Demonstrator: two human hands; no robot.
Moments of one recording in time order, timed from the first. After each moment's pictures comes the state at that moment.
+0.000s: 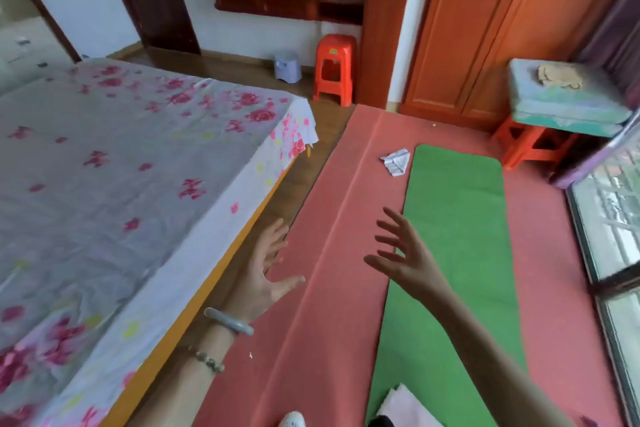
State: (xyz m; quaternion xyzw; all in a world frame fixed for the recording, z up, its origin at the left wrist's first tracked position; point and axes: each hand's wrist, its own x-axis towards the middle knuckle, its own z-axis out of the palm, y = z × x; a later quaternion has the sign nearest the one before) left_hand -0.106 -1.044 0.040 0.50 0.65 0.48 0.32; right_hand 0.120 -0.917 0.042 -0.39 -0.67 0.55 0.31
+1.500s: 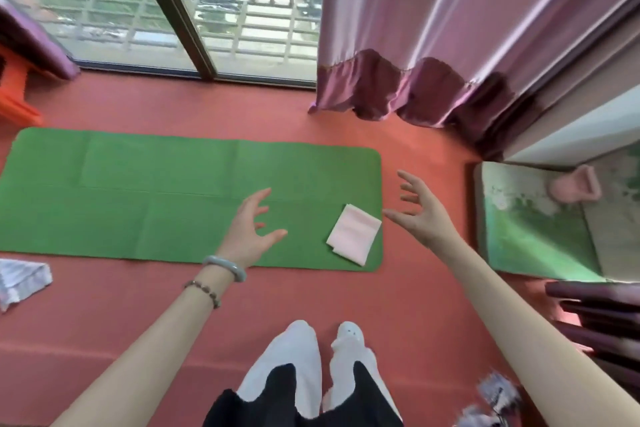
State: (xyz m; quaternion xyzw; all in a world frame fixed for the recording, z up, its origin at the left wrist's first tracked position) left_hand 0.149 -0.708 -0.130 0.84 0.15 -0.15 0.50; right_hand 0.216 -1.006 -0.122 -0.86 0.04 0.19 0.48
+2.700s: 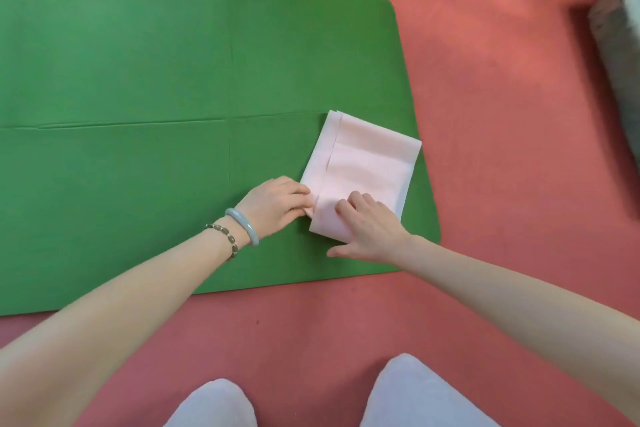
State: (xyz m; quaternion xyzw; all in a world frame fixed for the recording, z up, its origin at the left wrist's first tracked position) left_hand 0.247 -0.800 -0.904 0.90 -0.37 -0.08 0.20; right_hand 0.212 -1.015 -0.869 -0.94 -0.21 0.26 0.05
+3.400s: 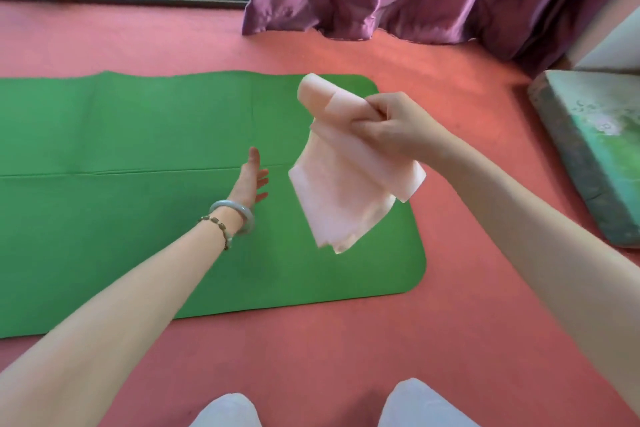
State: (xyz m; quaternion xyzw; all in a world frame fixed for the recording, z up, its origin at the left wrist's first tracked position) left_hand 0.274 -0.784 -0.808 0.68 0.22 -0.13 0.68; right_hand 0.285 -1.008 -0.654 -0.92 -0.12 0.08 0.36
